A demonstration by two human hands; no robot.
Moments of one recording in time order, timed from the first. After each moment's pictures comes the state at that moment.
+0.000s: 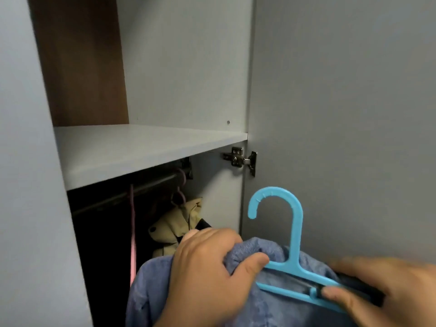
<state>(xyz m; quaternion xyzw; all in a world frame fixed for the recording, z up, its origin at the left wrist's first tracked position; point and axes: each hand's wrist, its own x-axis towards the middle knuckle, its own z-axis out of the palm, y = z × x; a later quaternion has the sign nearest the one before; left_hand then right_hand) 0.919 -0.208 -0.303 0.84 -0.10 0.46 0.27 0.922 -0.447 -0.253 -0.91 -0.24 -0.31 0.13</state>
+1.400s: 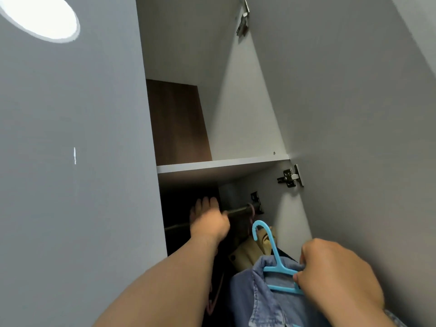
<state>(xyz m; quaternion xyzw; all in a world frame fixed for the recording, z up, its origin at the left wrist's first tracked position) 0.979 -0.111 -0.294 0.85 0.32 0.40 -0.09 0.968 -0.372 -0.368 -0.88 -0.27 -0.27 0.30</state>
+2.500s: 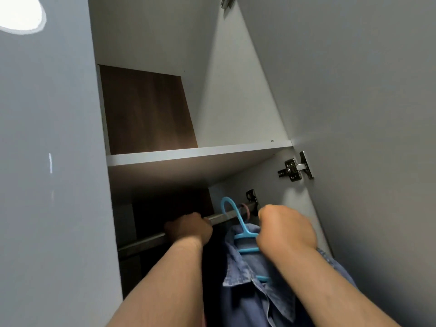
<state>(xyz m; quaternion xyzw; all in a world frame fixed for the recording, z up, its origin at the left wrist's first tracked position) 1.028 -0.041 -0.286 0.85 0.43 0.29 -0.13 1.050 -0.252 -0.323 -0.84 -0.30 -0.31 0.33</state>
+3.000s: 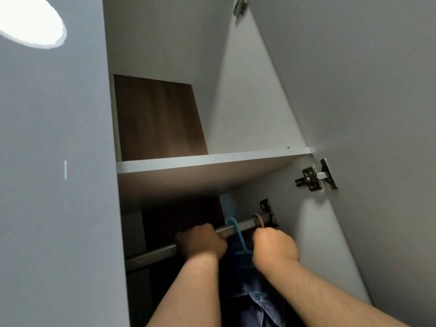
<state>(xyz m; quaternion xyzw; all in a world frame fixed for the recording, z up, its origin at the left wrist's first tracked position) 1.034 -0.033 -0.294 0.83 0.42 0.32 -0.17 1.107 -0.158 -0.332 -0.87 -0.32 -0.25 0.27</state>
